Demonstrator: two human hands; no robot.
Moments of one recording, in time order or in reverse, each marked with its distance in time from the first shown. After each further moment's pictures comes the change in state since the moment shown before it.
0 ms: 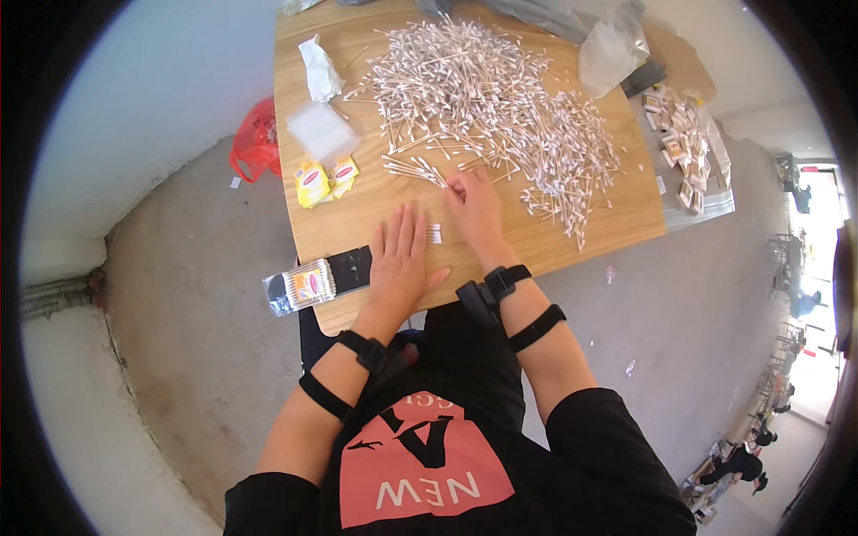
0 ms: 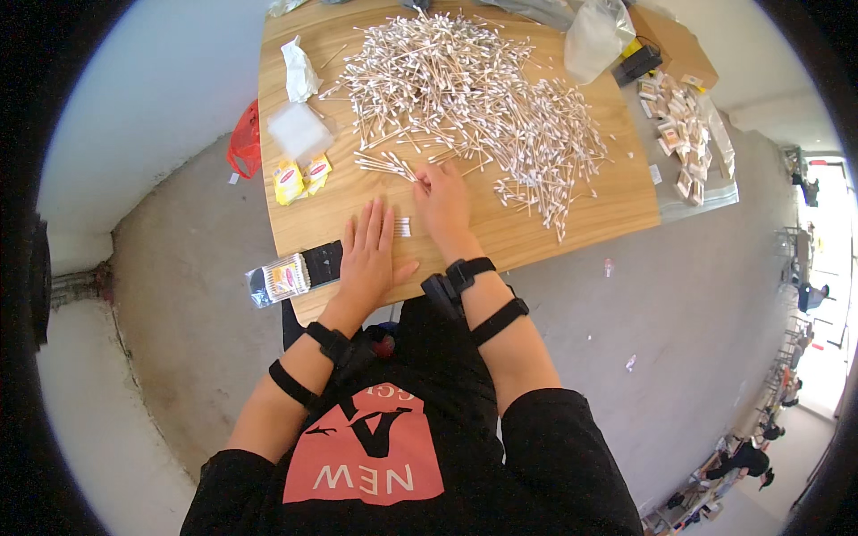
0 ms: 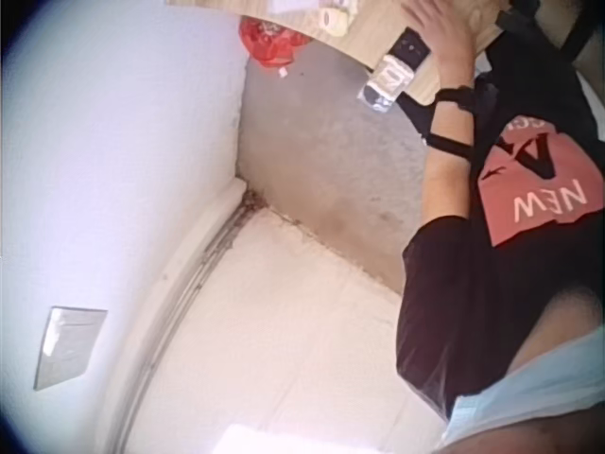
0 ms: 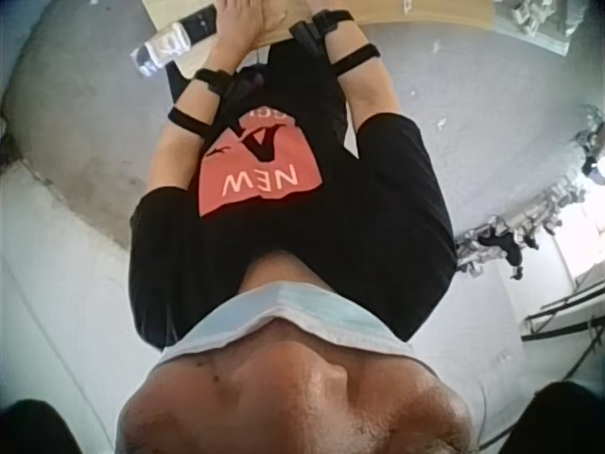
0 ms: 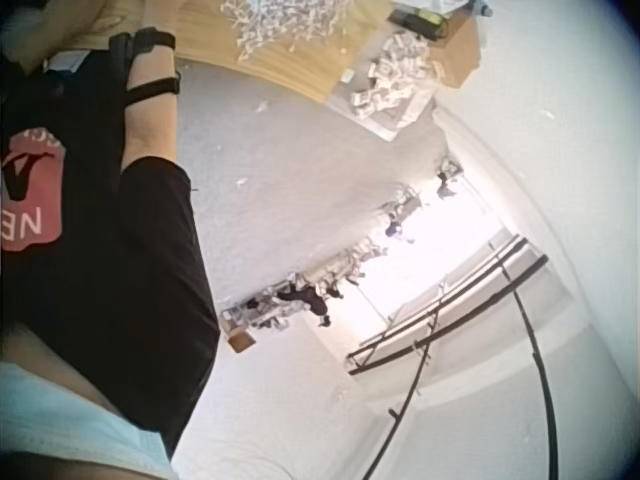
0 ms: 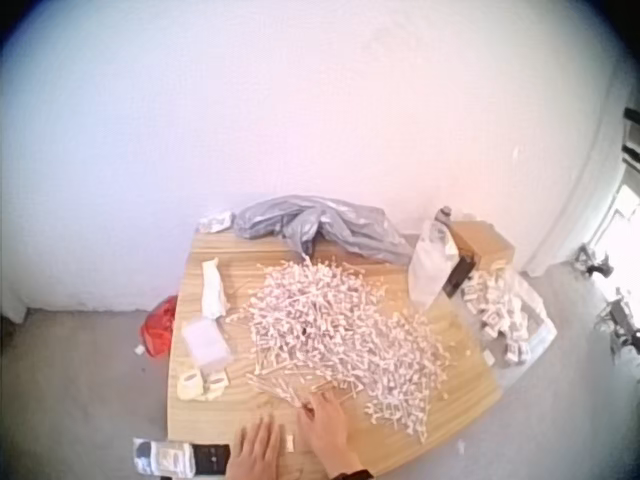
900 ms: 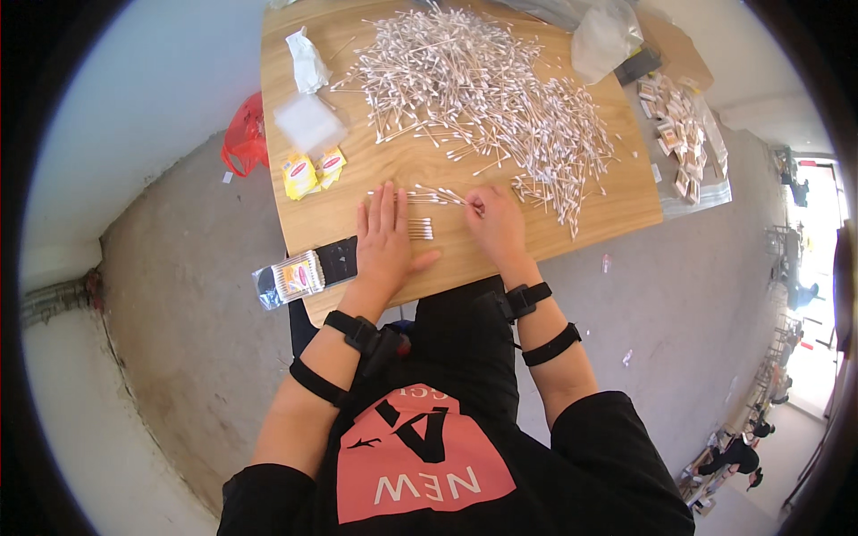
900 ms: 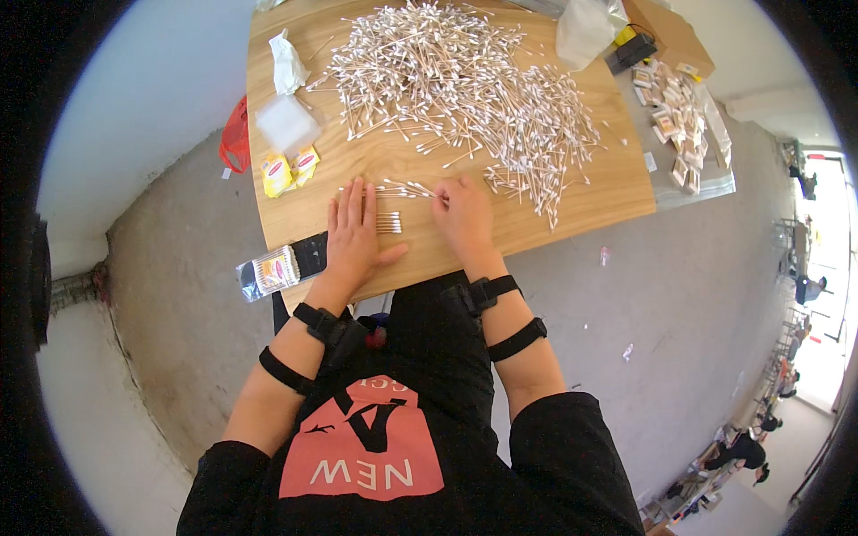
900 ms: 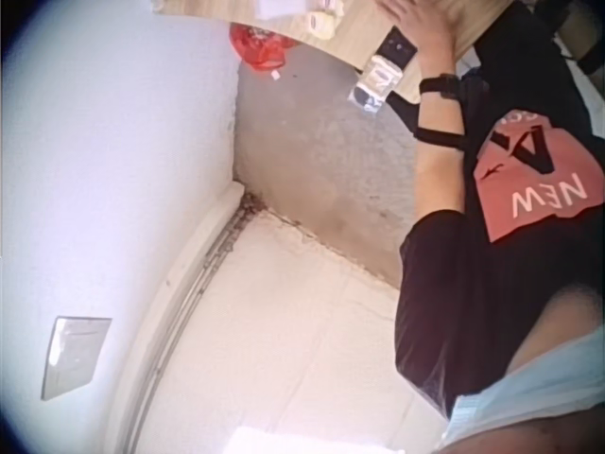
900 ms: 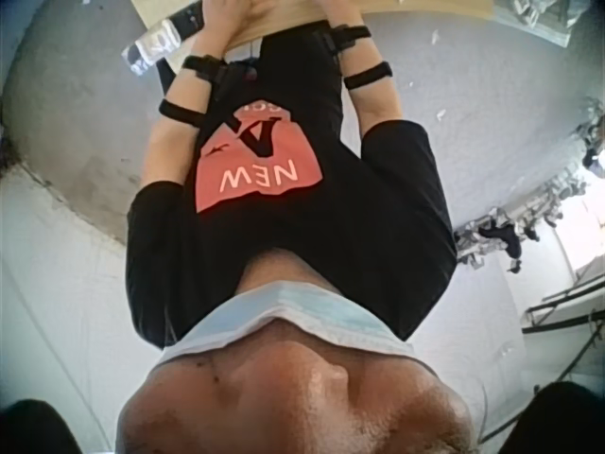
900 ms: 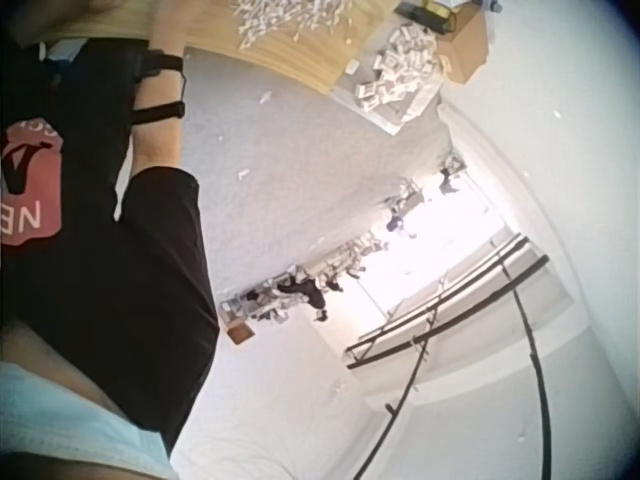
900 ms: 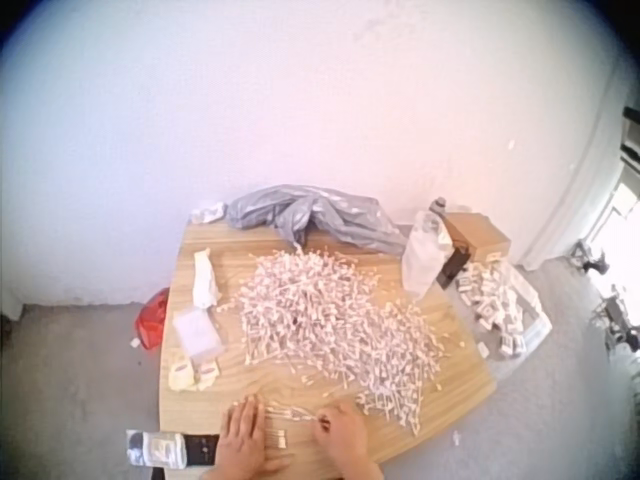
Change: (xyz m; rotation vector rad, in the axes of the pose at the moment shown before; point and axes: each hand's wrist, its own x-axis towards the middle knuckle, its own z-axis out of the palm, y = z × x) left_hand 0.014 -0.009 -0.004 -0.005 -0.036 -0.050; right_hand -0.033 0.013 -0.047 -0.157 -0.052 -0.027
